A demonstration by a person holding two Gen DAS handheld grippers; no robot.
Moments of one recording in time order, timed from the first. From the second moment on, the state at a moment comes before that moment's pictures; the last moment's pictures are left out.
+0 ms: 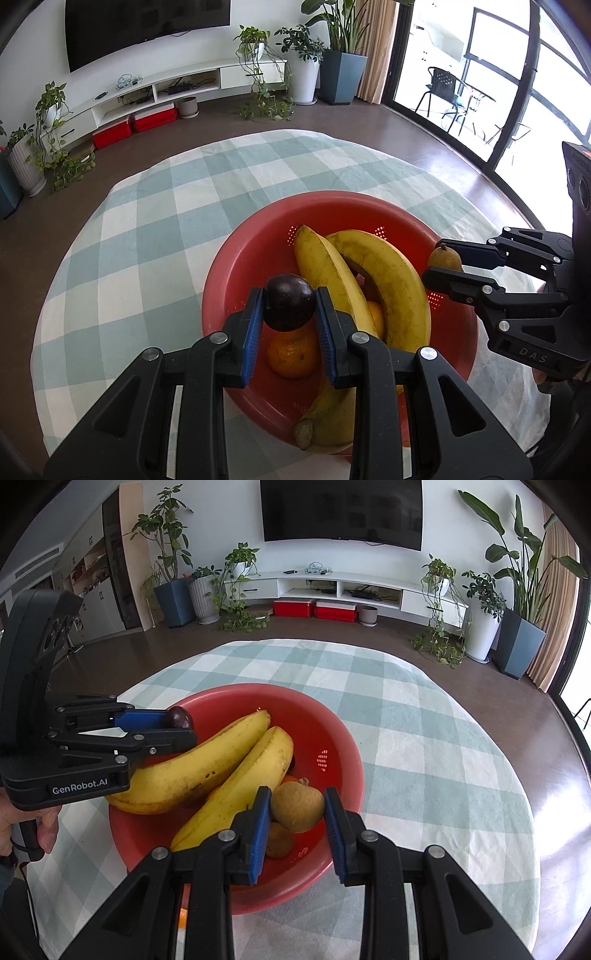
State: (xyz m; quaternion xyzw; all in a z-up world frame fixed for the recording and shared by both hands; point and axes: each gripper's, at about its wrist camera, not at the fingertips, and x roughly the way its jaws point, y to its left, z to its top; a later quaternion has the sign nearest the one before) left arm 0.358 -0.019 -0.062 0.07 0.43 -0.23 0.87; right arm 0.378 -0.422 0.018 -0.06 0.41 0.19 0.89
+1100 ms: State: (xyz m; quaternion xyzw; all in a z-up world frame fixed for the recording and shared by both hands) left arm 0.232 0.020 -0.086 0.04 0.42 -0.20 0.89; right arm 0.264 -0.449 0.021 0.03 0.40 0.21 0.89
